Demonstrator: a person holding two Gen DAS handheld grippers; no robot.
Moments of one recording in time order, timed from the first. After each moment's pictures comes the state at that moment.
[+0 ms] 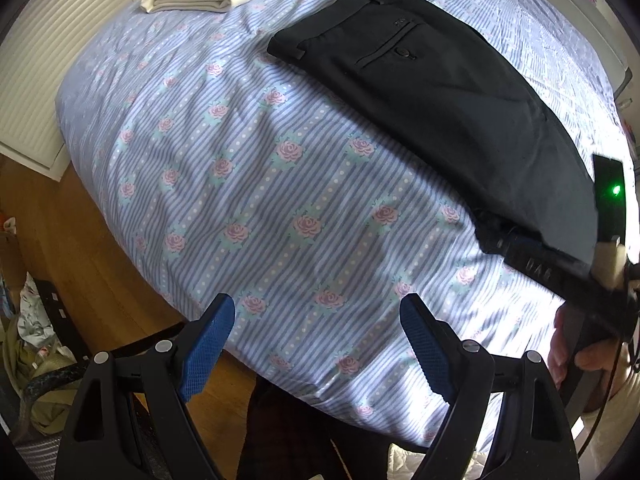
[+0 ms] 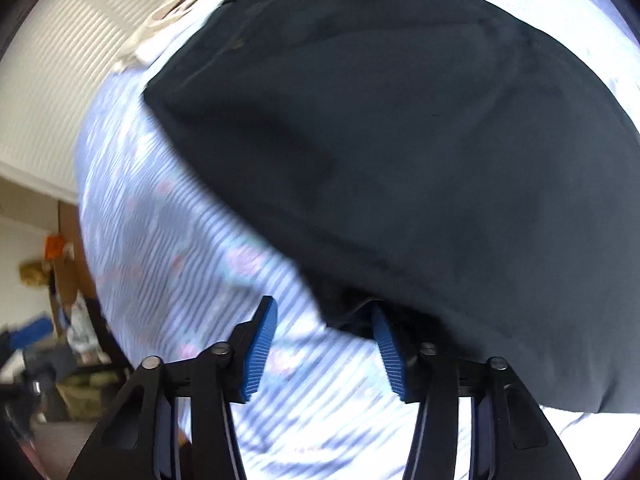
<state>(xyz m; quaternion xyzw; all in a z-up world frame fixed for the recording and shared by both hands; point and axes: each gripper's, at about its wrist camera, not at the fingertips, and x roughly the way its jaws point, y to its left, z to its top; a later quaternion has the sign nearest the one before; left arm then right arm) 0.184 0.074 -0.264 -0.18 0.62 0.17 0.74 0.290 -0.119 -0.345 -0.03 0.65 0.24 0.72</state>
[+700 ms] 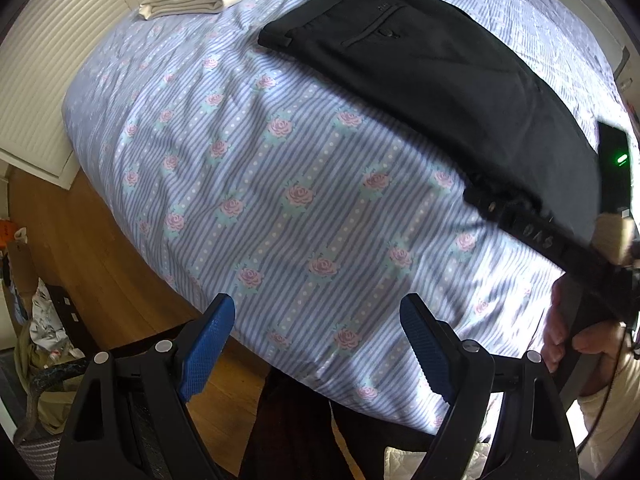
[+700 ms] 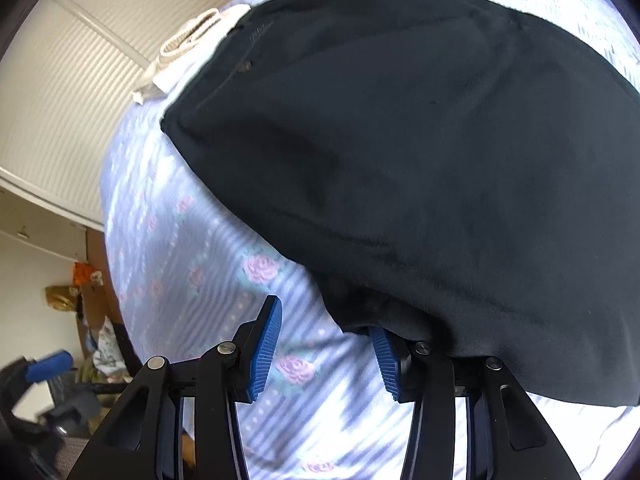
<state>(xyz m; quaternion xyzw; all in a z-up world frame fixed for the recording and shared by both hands) 0.167 0.045 -0.268 -0.14 0.63 0.17 0.75 0.269 -0.143 -0.347 0.03 0.61 0.28 0.74</state>
